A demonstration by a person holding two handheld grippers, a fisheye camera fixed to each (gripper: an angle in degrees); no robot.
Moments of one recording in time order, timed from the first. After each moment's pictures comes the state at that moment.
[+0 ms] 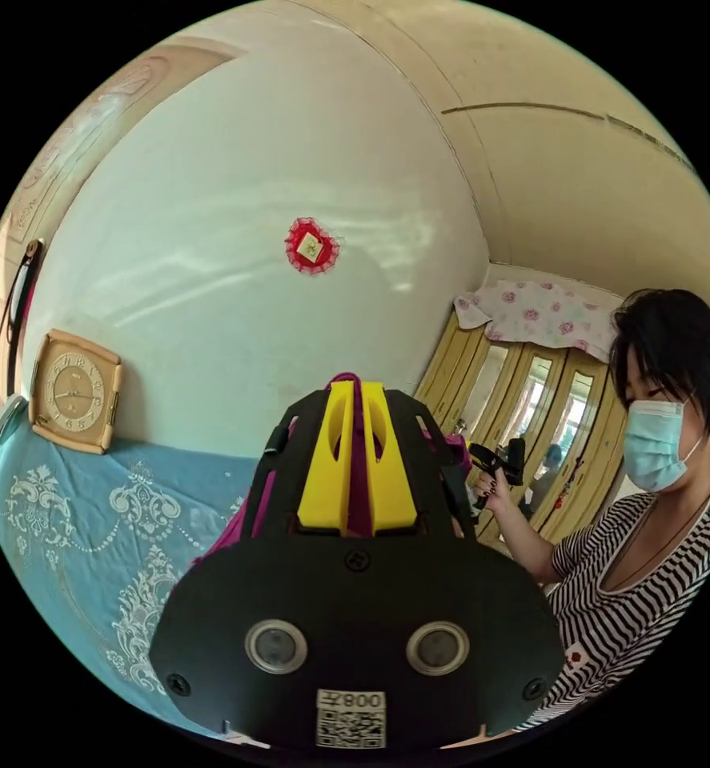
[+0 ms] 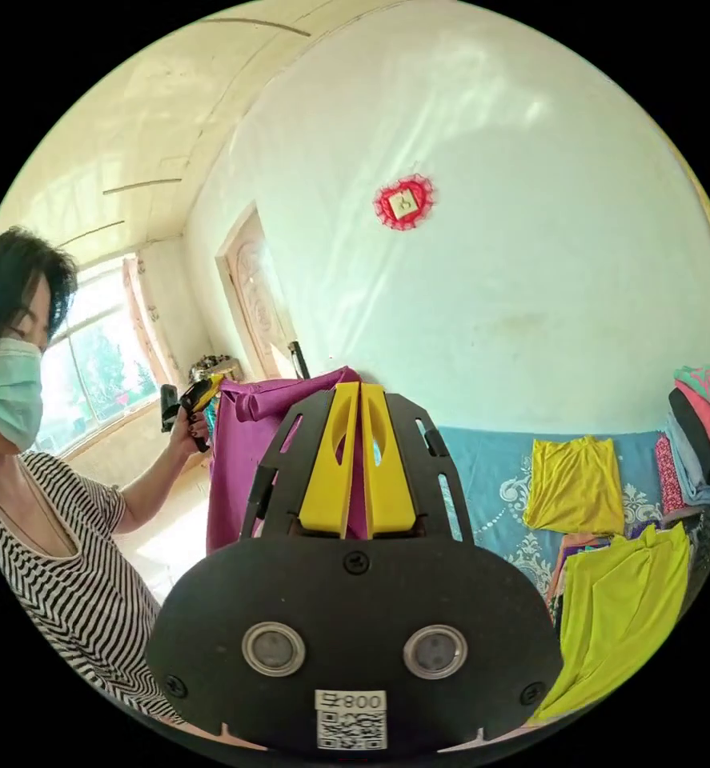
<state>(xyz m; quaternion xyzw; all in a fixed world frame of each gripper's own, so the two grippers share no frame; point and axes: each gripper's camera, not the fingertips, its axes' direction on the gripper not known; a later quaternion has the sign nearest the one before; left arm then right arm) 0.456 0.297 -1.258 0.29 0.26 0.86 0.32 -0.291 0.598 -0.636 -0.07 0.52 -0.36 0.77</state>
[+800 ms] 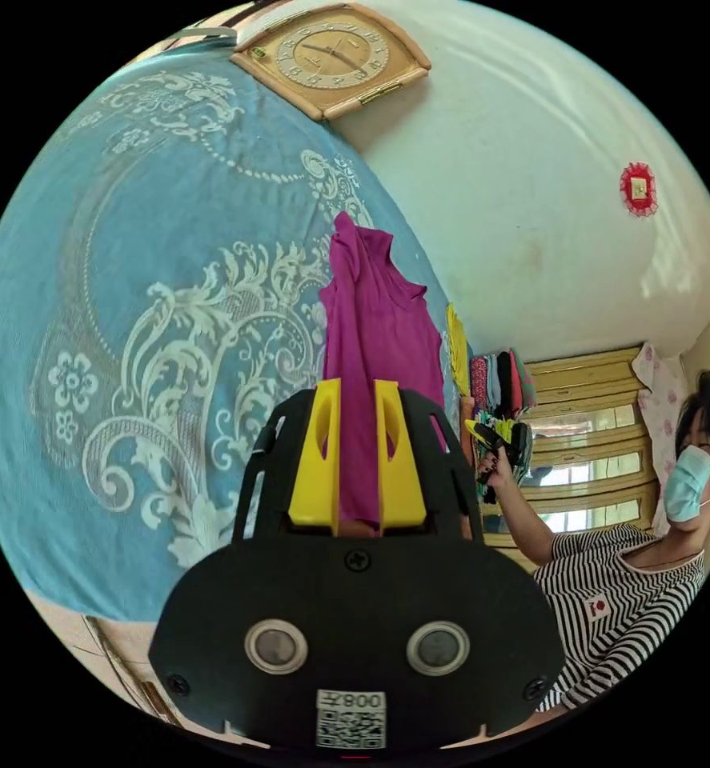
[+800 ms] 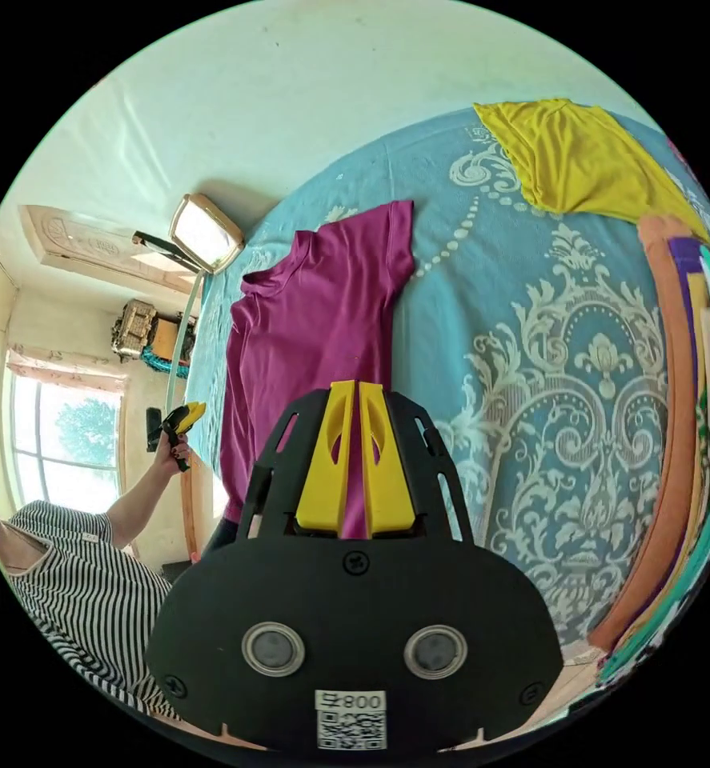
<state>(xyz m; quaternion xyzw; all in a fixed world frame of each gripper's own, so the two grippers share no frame) 0.495 -0.261 -0.998 0.18 0.07 0.67 0.72 0.196 0.567 -0.725 -0.18 0.63 0.07 0.75</state>
